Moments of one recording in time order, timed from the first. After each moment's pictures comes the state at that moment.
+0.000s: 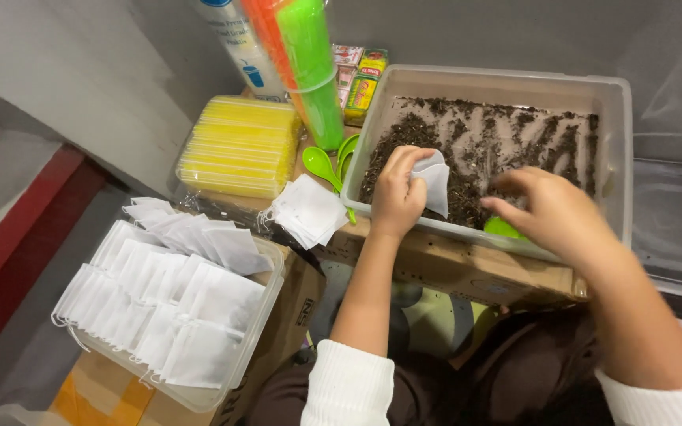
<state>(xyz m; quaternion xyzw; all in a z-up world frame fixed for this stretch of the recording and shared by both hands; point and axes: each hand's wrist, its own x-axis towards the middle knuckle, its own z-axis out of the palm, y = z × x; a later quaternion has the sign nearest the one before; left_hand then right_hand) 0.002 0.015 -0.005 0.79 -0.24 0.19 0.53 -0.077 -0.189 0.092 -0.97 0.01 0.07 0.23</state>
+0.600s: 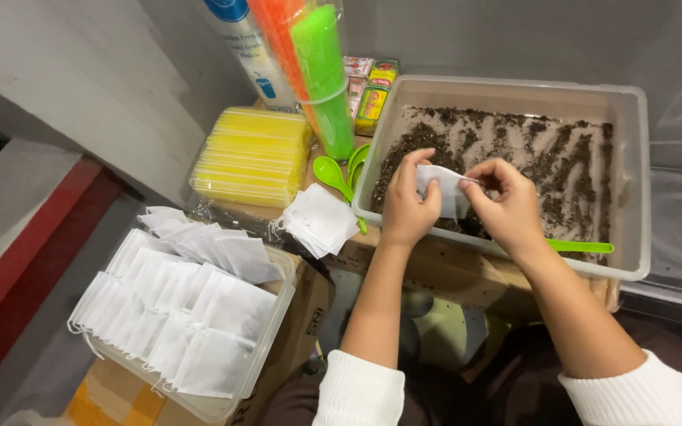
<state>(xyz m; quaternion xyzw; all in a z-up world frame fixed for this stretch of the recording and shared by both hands) 0.012 0.013 -0.026 0.78 -0.20 0.27 0.52 -0.015 -0.156 -0.023 -0.76 -0.08 -0.24 0.59</state>
